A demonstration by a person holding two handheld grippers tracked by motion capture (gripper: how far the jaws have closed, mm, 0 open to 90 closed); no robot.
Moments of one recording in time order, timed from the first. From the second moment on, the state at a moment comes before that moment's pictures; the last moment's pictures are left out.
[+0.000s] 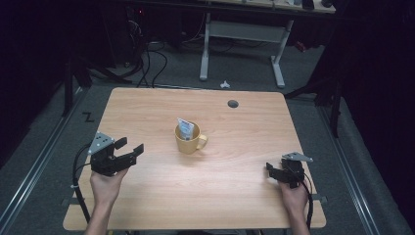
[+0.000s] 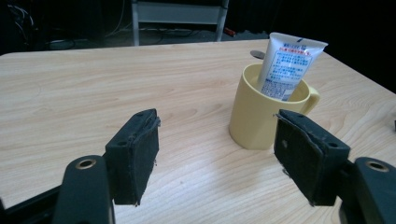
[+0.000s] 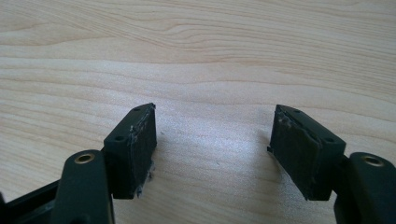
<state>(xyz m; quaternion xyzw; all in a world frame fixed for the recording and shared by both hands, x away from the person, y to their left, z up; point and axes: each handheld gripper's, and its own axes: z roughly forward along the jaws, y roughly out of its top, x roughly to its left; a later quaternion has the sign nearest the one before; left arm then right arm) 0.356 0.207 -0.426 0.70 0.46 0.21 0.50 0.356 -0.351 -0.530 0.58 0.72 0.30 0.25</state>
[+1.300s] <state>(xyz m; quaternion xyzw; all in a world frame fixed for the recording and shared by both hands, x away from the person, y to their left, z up) 0.350 0.217 -0.461 0.69 0.50 0.19 0.49 0.355 -0.351 -0.530 0.58 0.72 0.30 0.25</state>
